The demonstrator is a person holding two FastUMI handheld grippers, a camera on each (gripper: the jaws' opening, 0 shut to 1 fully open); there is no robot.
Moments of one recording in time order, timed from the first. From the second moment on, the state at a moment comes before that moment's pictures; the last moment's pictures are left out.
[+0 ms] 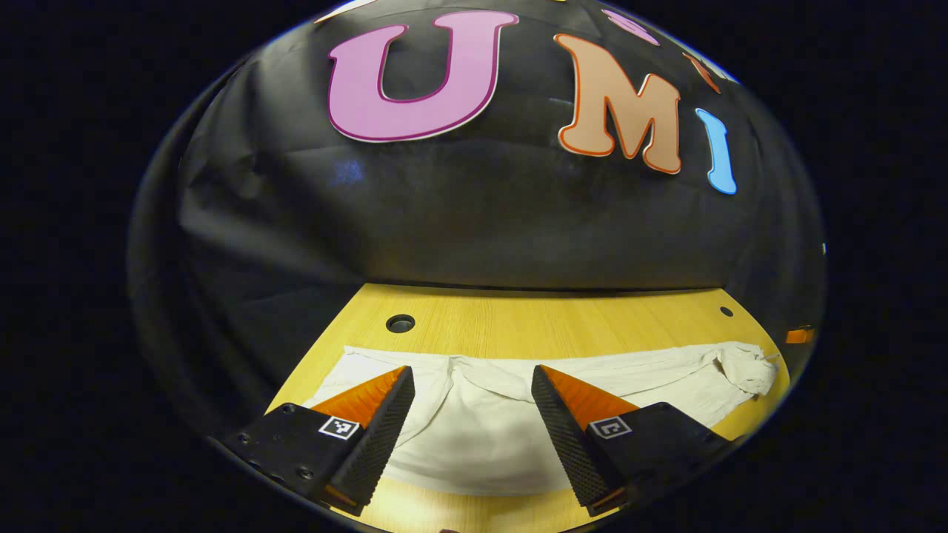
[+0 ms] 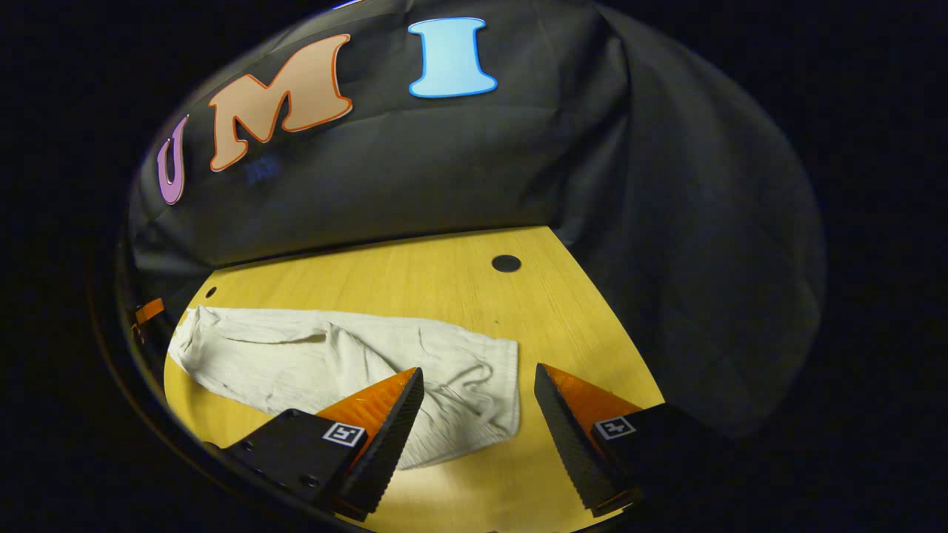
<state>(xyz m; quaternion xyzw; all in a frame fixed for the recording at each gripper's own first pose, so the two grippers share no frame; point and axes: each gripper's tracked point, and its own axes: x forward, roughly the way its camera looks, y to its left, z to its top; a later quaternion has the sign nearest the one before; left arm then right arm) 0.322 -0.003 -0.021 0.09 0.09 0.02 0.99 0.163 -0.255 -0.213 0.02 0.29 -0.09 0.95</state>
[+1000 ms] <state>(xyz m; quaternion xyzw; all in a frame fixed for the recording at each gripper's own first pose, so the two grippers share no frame) 0.208 -0.025 -0.007 0.09 0.07 0.09 0.99 0.128 -0.266 -0.315 0.09 0.37 -0.05 0.92</state>
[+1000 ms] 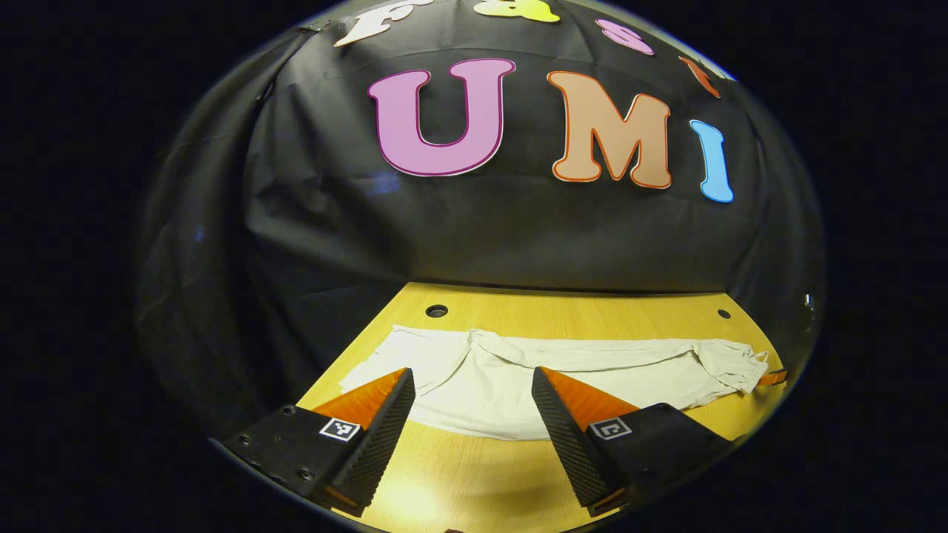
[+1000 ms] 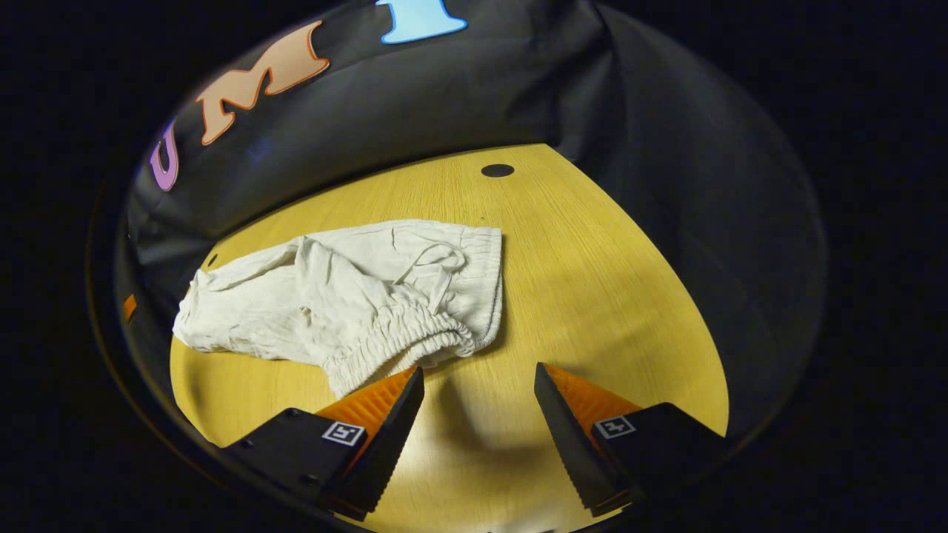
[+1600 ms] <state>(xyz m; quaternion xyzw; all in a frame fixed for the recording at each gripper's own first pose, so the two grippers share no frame) 0.216 -0.060 0.003 0.09 0.07 0.09 0.99 0.182 -0.260 -0.307 0.22 0.33 -0.01 0.92</state>
